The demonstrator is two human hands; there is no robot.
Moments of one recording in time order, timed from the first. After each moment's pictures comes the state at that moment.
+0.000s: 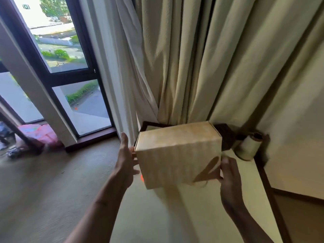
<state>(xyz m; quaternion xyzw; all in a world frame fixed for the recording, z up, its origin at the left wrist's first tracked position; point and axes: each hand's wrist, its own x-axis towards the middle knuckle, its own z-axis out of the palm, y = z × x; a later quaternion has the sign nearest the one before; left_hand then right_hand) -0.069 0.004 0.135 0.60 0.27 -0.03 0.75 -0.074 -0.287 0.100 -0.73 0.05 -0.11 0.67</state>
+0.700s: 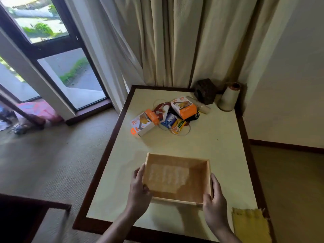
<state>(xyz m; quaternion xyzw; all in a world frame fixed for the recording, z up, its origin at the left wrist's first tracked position) -0.302 -0.121 -0.021 0.86 0.16 -0.02 0.48 -0.311 -0.369 -0.008 -0.80 0.20 0.05 0.56</state>
